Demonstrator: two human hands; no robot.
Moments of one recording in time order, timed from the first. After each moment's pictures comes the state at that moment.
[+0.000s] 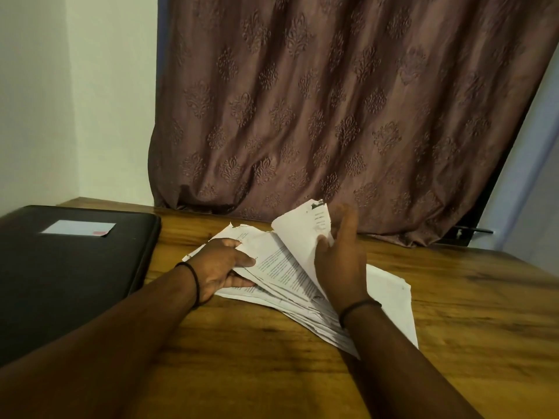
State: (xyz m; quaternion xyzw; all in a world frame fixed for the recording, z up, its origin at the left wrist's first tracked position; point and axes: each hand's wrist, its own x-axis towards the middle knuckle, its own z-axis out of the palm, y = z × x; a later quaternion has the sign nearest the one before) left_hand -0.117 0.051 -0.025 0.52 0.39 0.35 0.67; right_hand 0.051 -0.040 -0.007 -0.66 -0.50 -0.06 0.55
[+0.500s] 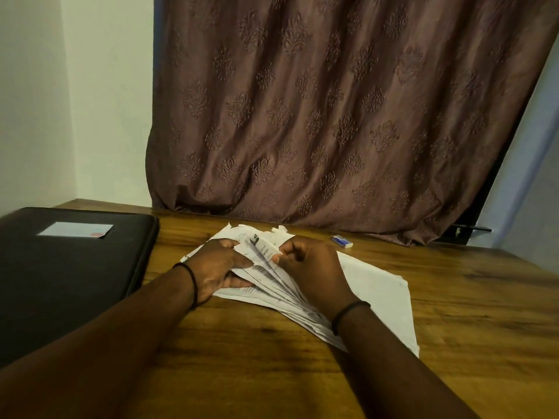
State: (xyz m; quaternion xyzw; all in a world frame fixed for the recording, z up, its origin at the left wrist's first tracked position) left_hand -0.118 0.051 -0.025 0.53 0.38 0.35 0.67; right_hand 0.043 -0.029 -0.019 -0.64 -0.61 0.08 0.45
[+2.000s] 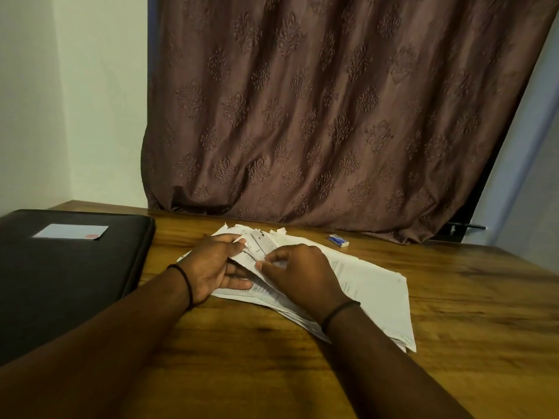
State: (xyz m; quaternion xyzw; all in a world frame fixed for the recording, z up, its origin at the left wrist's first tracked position) left_hand -0.120 0.041 -0.018 0.53 0.38 0.38 0.66; right_hand 0.032 -0.036 -0.017 -0.69 -0.65 0.00 0.31
